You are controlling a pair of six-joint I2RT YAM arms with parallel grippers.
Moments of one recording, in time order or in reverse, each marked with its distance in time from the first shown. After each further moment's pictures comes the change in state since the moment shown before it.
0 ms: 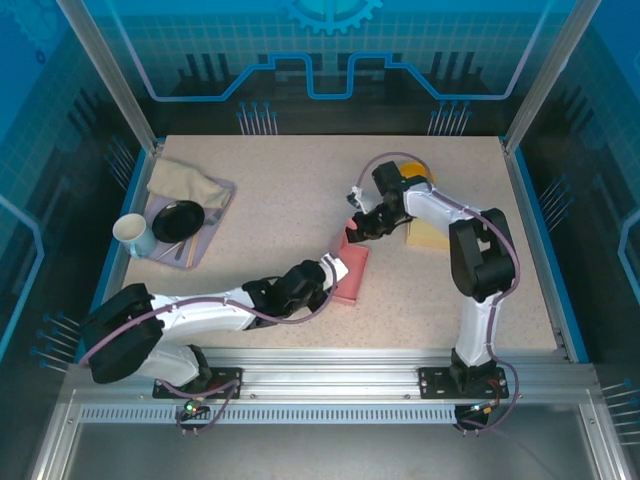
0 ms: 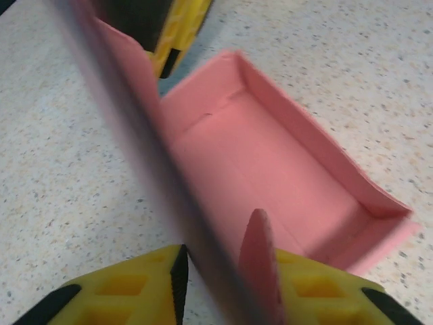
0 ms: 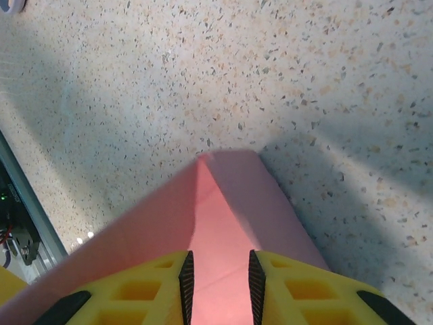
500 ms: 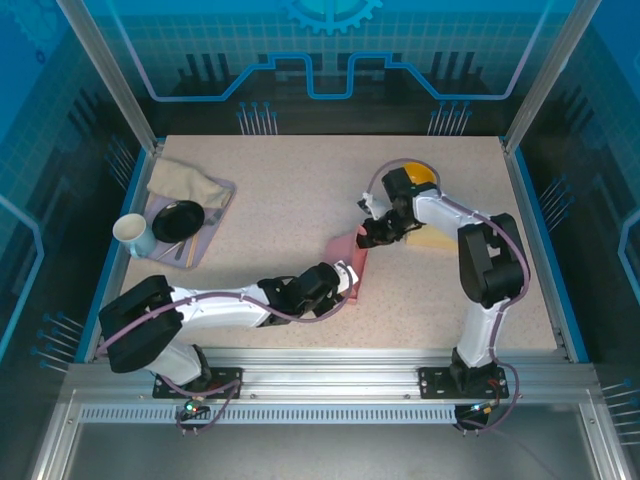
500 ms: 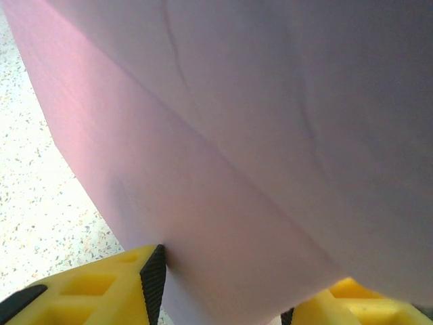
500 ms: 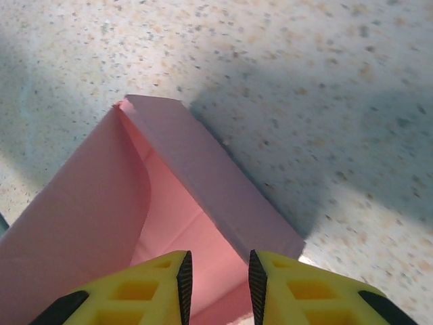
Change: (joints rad) left arm -0.026 0.106 0.076 -0.084 0.001 0.020; right arm -0.047 -0.072 -0.120 0.029 0.100 -0.003
